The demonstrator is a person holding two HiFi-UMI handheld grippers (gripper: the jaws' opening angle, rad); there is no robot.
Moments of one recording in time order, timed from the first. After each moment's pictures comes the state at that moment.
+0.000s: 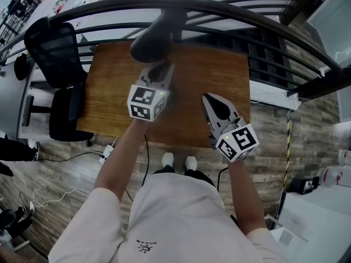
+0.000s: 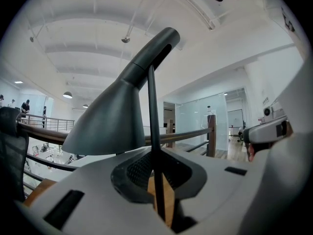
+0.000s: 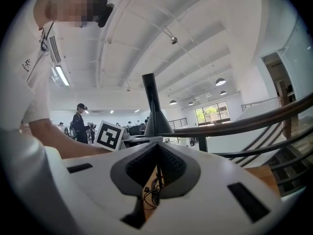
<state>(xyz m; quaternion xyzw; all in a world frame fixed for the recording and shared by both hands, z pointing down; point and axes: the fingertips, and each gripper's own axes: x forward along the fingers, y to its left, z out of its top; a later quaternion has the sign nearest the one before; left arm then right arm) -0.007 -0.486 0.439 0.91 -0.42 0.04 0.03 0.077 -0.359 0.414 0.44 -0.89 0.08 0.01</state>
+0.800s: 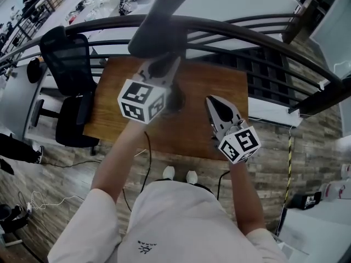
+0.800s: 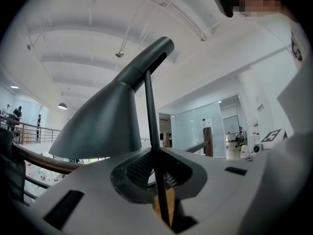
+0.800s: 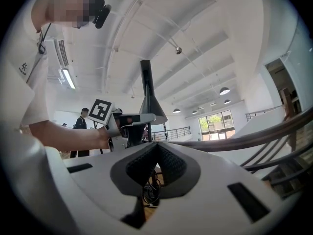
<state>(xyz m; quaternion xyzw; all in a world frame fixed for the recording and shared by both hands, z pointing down) 0.005 -0.456 0.290 0.92 -0.40 -0.02 0.00 0.090 -0.357 0.359 0.42 -0.90 0.04 -0.03</state>
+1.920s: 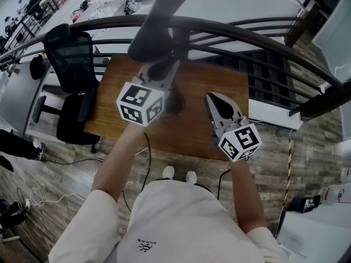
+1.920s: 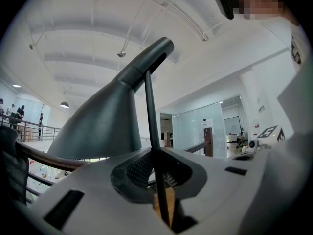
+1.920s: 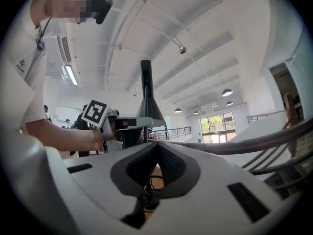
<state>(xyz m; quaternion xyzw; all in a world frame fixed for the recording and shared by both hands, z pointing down) -0.005 -0.439 0.292 0.92 -0.40 -0.02 0.00 0.084 -0.354 0.345 0.42 -0.91 0.02 -0.01</state>
